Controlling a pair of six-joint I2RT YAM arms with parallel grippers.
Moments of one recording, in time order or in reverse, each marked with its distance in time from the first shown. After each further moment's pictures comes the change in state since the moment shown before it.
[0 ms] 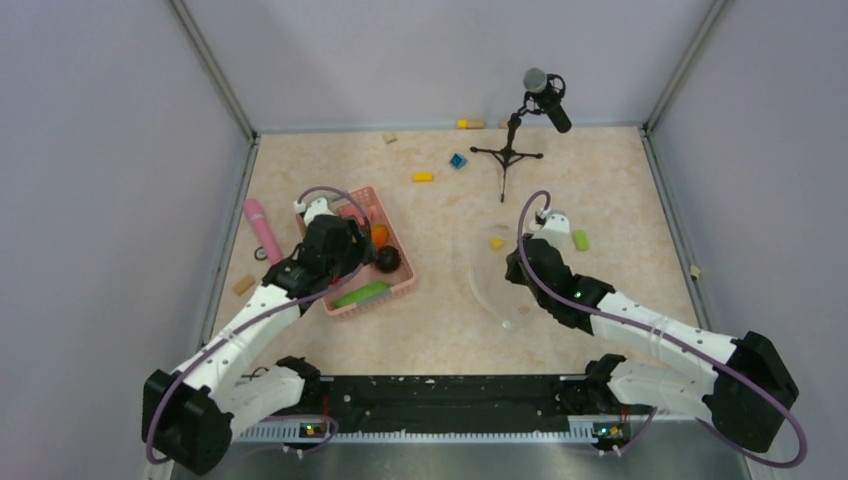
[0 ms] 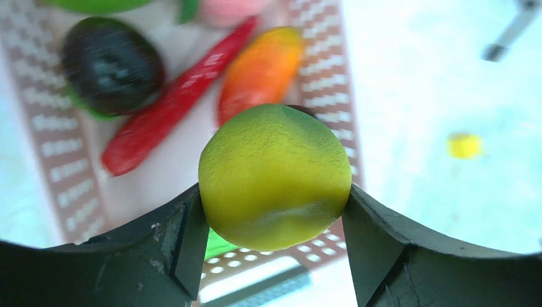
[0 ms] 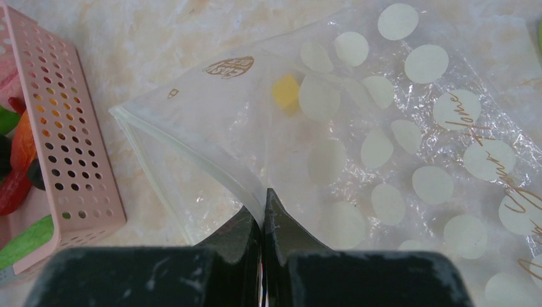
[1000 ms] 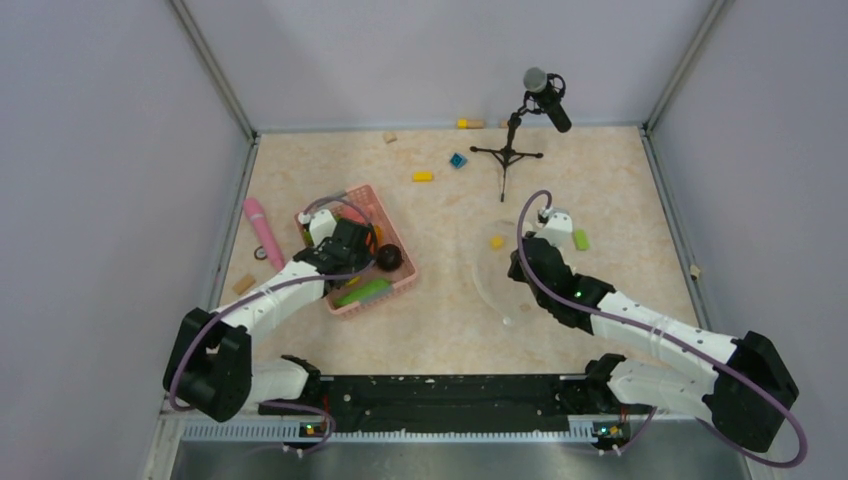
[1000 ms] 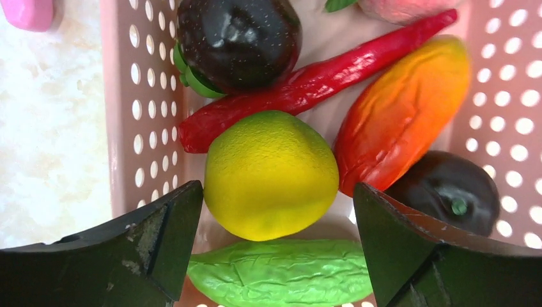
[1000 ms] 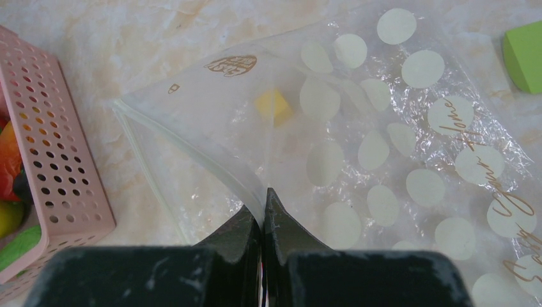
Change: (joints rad) left arm -0.017 0.196 -0.021 -0.005 -0.226 -0.105; right arm 0.000 -0.003 0.000 0.004 0.044 -0.027
